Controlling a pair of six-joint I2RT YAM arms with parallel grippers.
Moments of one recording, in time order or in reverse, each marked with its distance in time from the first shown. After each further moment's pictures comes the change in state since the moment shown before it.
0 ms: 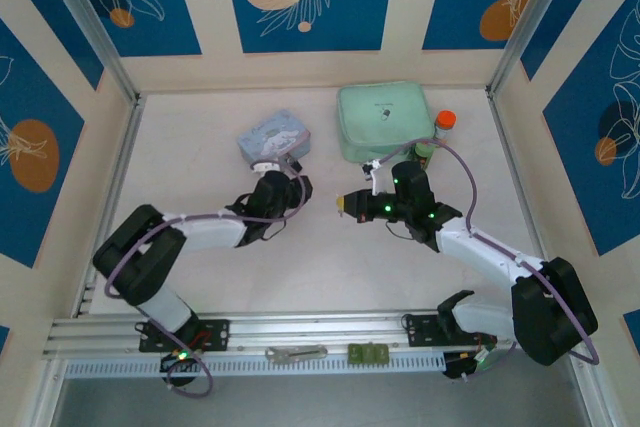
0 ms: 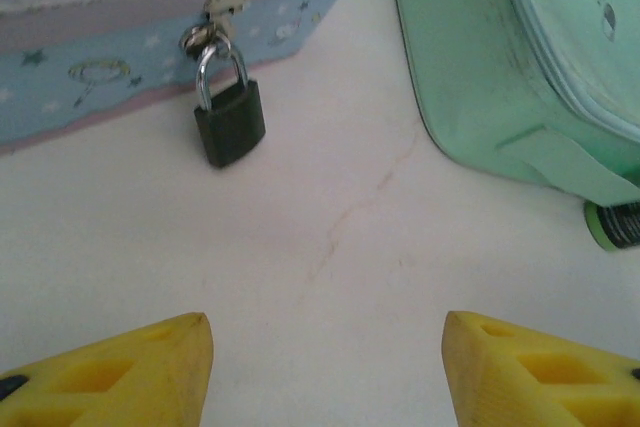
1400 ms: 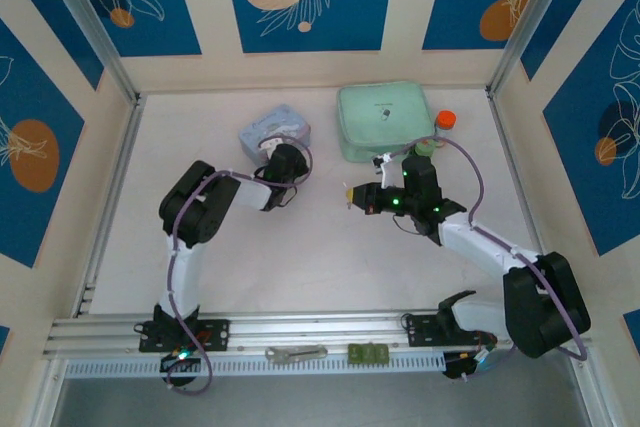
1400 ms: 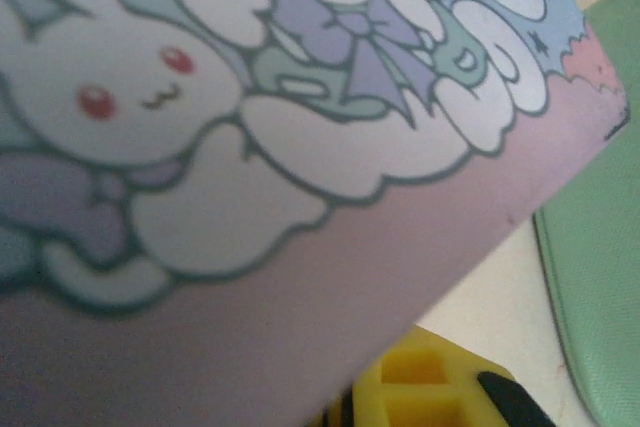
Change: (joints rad) left arm 0.155 0.492 0.356 0.180 0.011 -0.033; right arm -0.108 0.050 0.000 0.035 -0.049 -0.011
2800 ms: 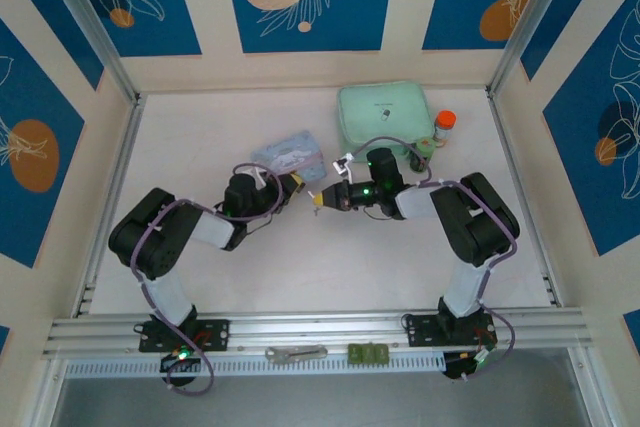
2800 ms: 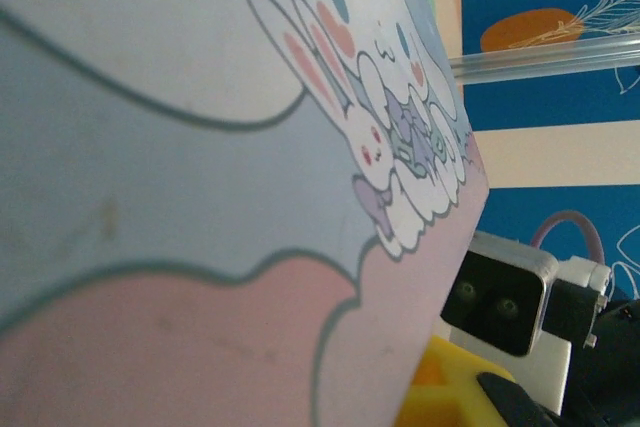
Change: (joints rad) left arm 0.057 -0.364 -0.557 0.458 0.573 -0.443; right arm 0.056 0.585 0.187 0.378 -0.395 0.197
